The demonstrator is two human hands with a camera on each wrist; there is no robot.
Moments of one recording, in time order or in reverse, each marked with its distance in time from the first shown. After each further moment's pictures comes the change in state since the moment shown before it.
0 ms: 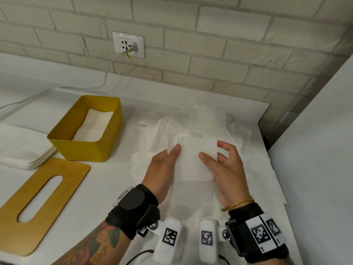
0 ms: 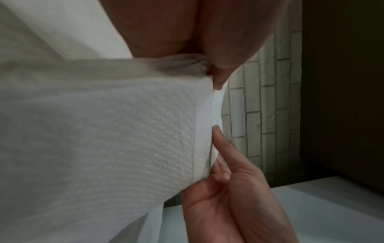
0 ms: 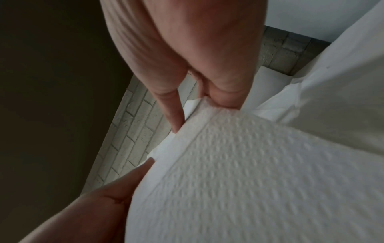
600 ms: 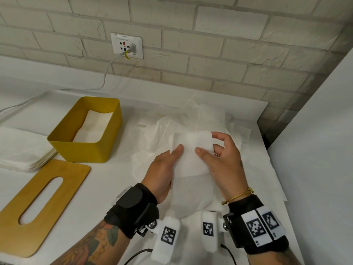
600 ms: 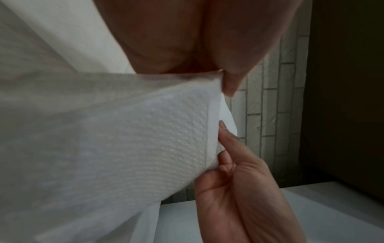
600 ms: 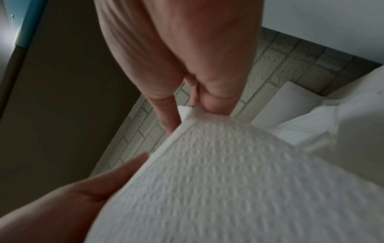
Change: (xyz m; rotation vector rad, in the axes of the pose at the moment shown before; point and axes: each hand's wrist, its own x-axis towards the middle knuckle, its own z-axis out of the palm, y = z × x) left_hand -0.004 0.006 0.001 -0.015 -0.079 -0.078; right_hand 0.002 -0.013 0.004 -0.192 -0.072 -0.116
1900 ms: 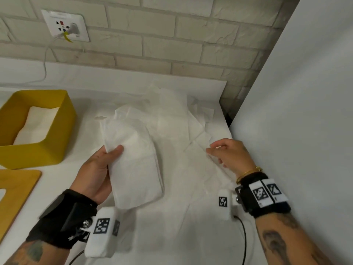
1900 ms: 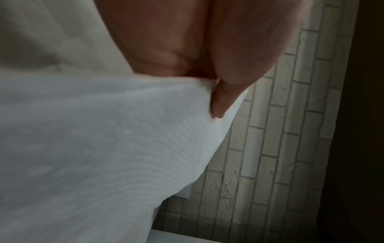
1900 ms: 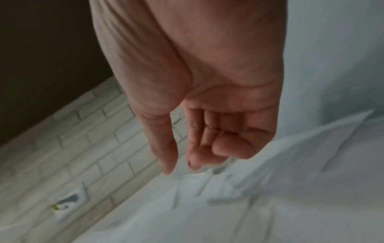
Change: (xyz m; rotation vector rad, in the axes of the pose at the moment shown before) left_hand -0.006 -0.007 -0.043 -0.119 0.052 0.047; right_hand 0.004 0.034 -0.115 -0.405 0.150 0.327
